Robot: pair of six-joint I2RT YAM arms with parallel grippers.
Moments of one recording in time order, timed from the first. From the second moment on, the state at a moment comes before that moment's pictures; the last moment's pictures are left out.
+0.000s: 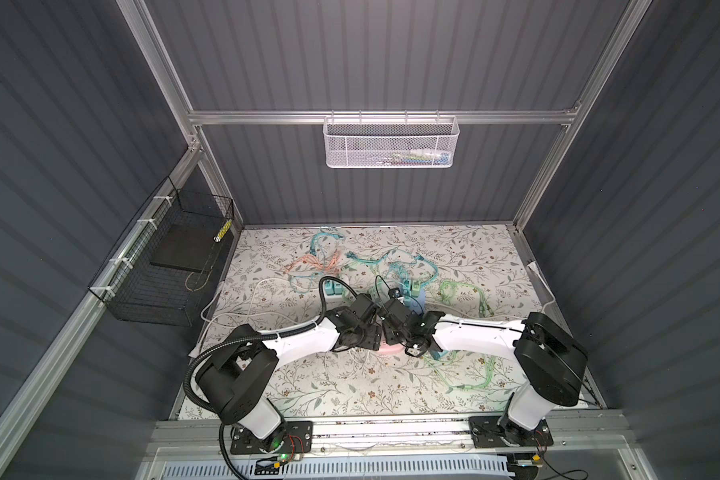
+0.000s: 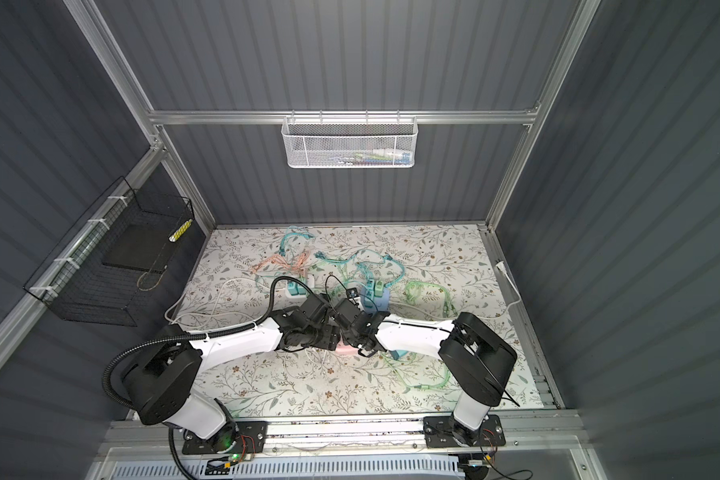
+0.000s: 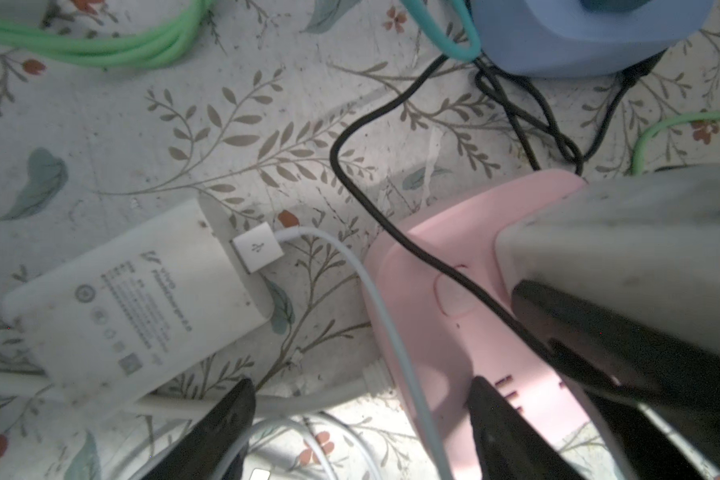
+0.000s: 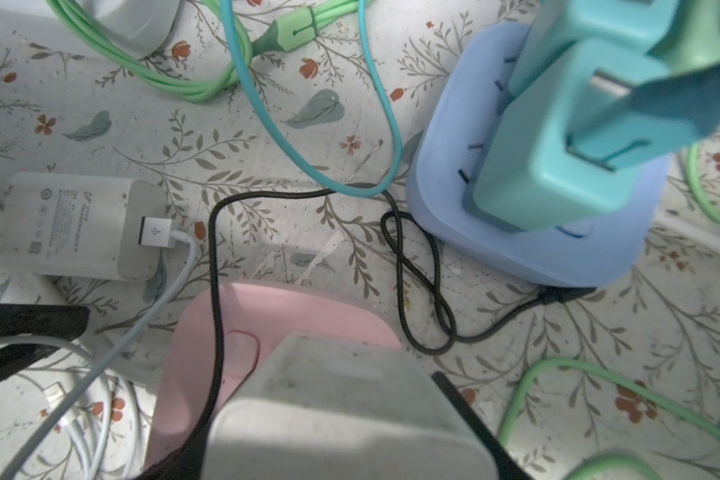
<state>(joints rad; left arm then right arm) -0.83 1.58 0.86 -0.39 -0.03 -0.49 0.95 1.68 0.97 -0.32 0.34 0.59</state>
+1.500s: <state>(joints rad) -0.84 1.59 0.86 -0.38 0.01 -0.49 0.98 1.59 0.99 -0.40 0.28 0.62</state>
